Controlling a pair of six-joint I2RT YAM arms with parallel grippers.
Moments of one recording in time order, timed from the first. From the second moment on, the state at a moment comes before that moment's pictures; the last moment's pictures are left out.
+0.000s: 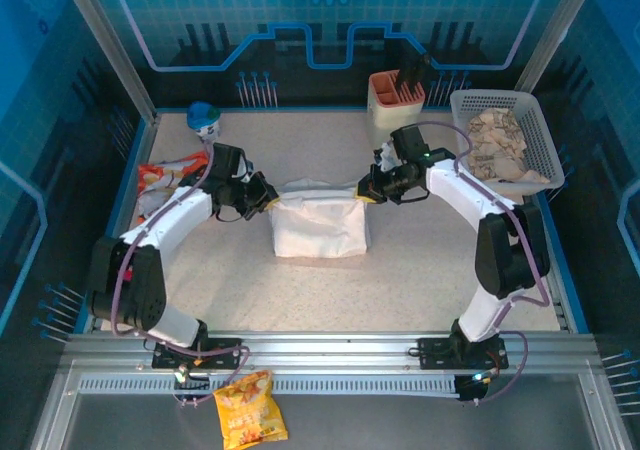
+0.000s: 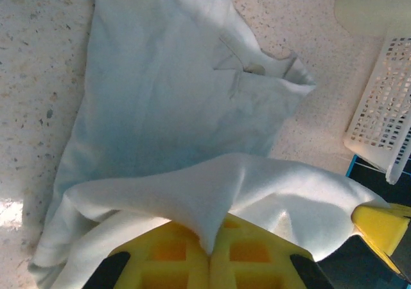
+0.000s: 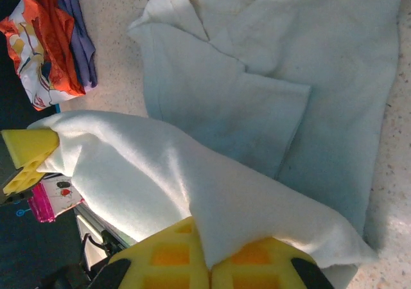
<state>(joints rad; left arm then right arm) -0.18 1.52 1.04 -0.48 0.50 -0.92 0.31 1.74 1.33 -0.68 -0.62 0.58</state>
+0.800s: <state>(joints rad) -0.02 1.71 1.18 -0.31 0.61 -0.87 0.23 1.94 1.48 -0.53 -0.70 0.58</state>
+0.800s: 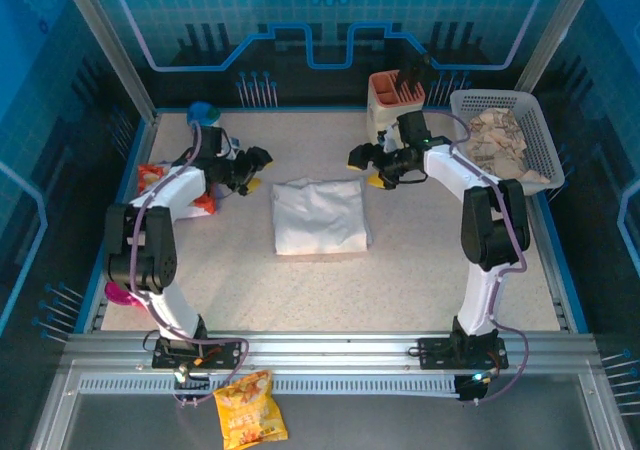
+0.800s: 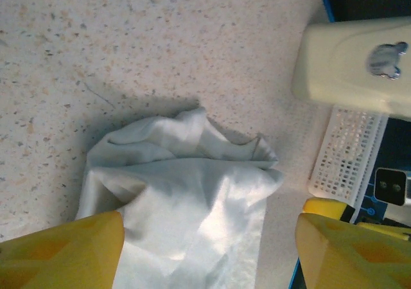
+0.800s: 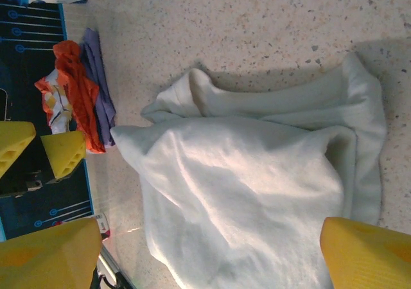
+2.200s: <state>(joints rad) -0.06 1.93 1.11 0.04 0.63 -1.08 0.48 1.75 0.76 0.27 -0.68 0.99</state>
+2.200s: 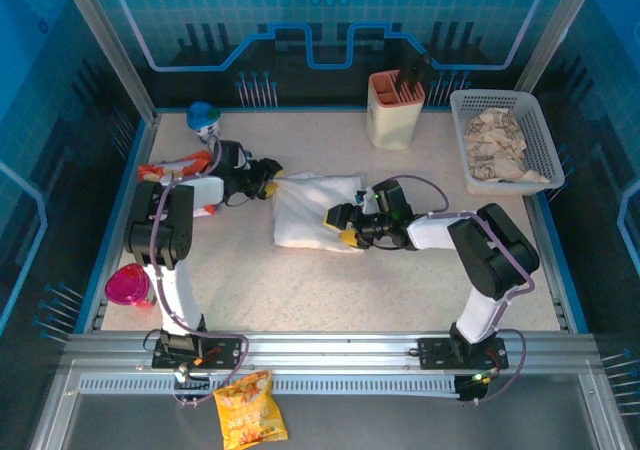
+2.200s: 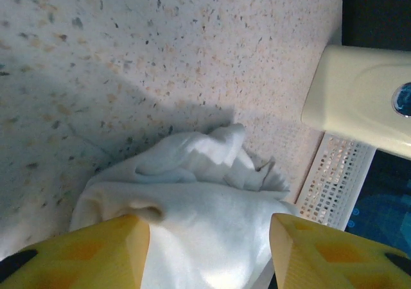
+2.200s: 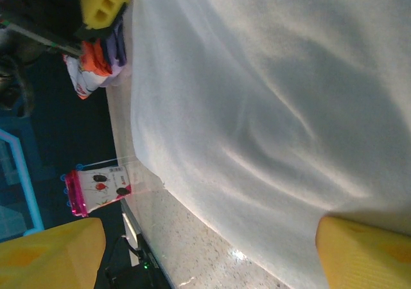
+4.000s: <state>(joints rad) -0.23 1.54 0.90 -0.18 0.49 -1.02 0.29 1.93 1.18 0.18 -0.77 1.04</state>
